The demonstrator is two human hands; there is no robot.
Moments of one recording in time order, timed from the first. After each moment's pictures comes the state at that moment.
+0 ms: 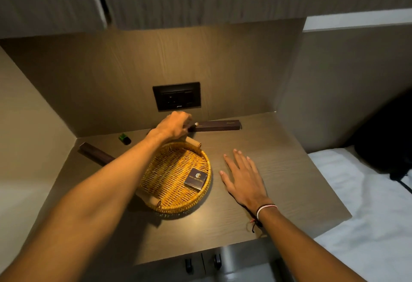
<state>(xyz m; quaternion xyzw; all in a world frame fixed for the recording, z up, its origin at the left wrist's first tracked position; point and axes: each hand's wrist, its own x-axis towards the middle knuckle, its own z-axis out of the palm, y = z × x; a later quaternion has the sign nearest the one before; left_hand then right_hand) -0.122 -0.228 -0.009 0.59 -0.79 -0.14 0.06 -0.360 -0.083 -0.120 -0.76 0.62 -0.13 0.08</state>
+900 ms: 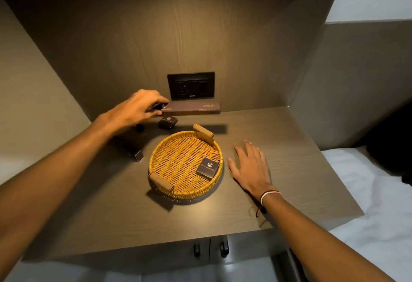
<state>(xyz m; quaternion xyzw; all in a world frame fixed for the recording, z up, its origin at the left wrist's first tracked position) 0.000 -0.175 0.055 0.49 -0.87 -0.03 0.10 -0.343 -0.097 -0.119 -0.74 0.65 -0.13 0.07</state>
